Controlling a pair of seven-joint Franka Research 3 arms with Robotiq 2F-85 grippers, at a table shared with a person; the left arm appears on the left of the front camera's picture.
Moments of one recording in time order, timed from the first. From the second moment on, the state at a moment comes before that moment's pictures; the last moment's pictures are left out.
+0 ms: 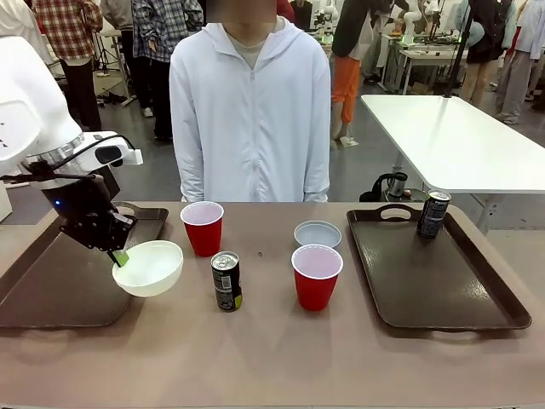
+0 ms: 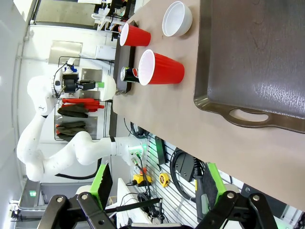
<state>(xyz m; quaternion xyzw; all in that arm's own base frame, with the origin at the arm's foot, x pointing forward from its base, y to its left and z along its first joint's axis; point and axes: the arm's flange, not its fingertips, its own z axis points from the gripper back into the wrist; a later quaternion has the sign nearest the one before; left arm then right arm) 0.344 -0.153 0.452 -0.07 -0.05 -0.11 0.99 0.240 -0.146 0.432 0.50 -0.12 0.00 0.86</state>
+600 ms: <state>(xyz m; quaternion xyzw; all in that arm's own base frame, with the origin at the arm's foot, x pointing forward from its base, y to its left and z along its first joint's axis) 0.405 -0.077 0.478 -0.05 -0.12 -0.07 0.99 0.240 -0.146 0.432 0.50 -0.12 0.00 0.86</state>
